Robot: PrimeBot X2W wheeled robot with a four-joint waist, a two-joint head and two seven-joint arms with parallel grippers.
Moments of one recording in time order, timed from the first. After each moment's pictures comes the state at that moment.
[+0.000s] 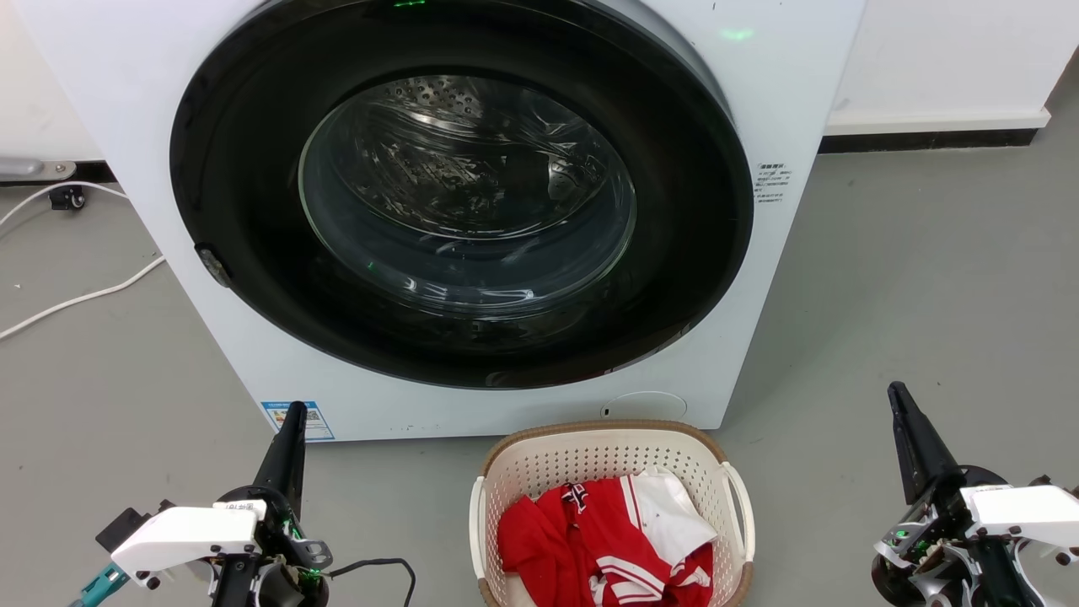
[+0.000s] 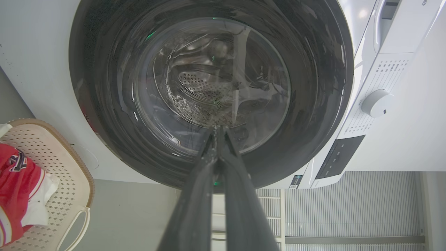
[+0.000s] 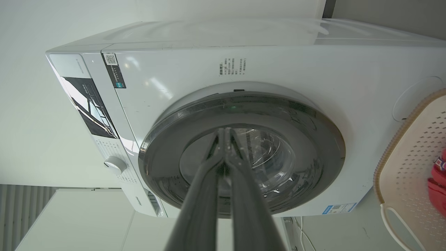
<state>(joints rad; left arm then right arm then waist) -0.10 0.05 0.11 0.24 -1.61 -0.13 0.11 -0.10 -0.05 -0.11 0.25 1.61 0.13 0.12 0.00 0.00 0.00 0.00</state>
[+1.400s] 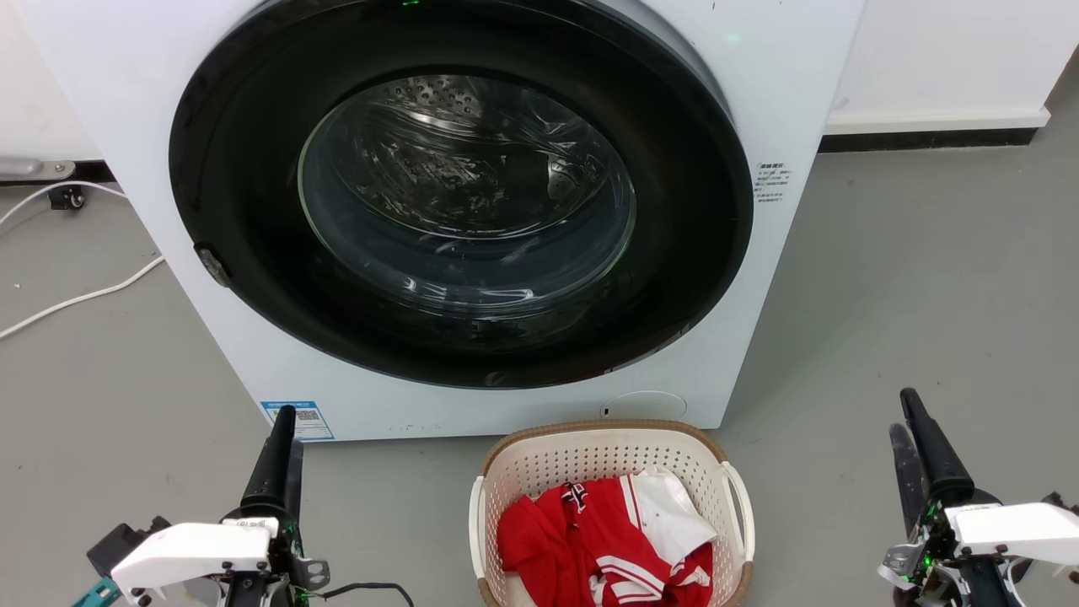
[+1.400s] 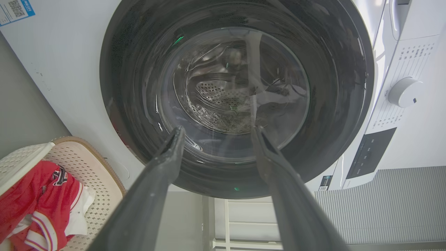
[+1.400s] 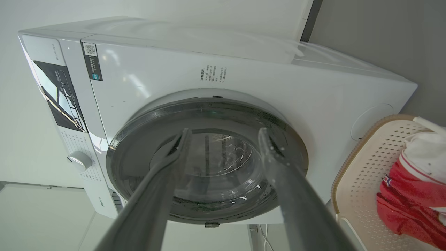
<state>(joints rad) -0.07 0.05 0.11 0.24 -1.50 -0.13 0.06 -0.07 -0.05 -0.11 0.25 1.48 0.13 0.06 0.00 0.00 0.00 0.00</state>
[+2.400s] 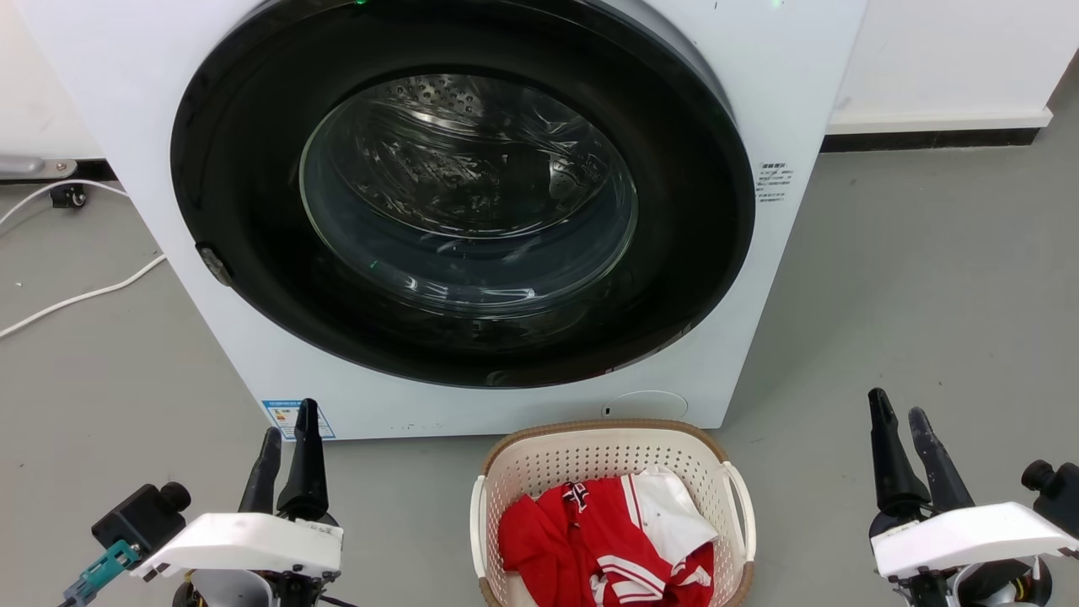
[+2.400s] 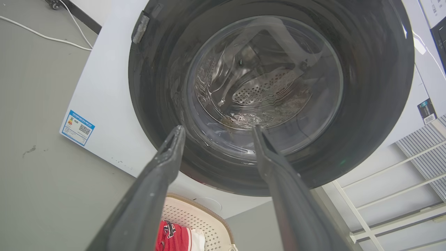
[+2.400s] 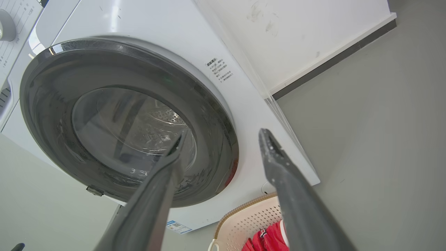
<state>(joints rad) -0.04 0.05 0.05 0.14 -0.83 -0.06 -0.07 -0.01 -0.05 -0.05 0.12 0.70 0.13 -0.07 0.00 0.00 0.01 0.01</state>
